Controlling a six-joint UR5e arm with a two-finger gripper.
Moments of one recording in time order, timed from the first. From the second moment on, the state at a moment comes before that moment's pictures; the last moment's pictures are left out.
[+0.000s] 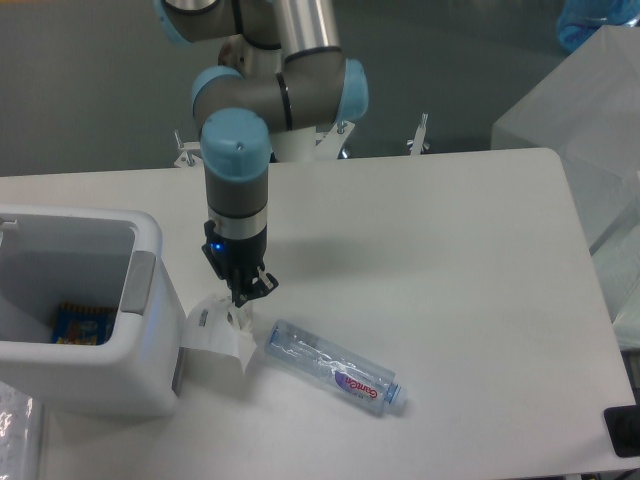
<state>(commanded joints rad) 2.30 -1.75 -1.83 -0.83 1.28 0.87</state>
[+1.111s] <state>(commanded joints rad) 2.32 -1.63 -1.51 -0.82 0.99 0.21</state>
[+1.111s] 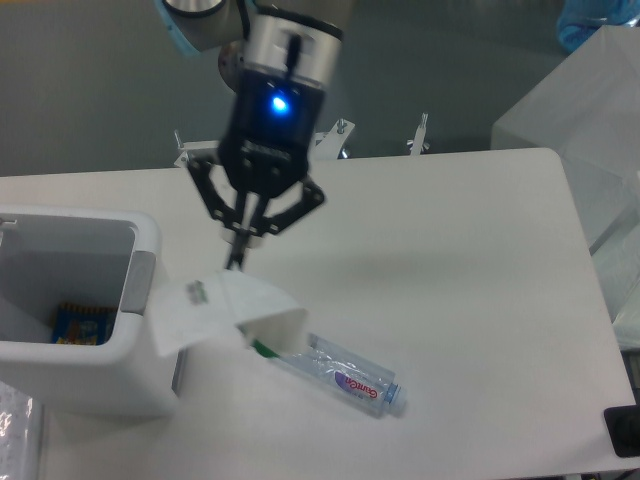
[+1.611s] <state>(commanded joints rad) 2.20 -1.57 -1.68 -0.81 1.00 0.23</state>
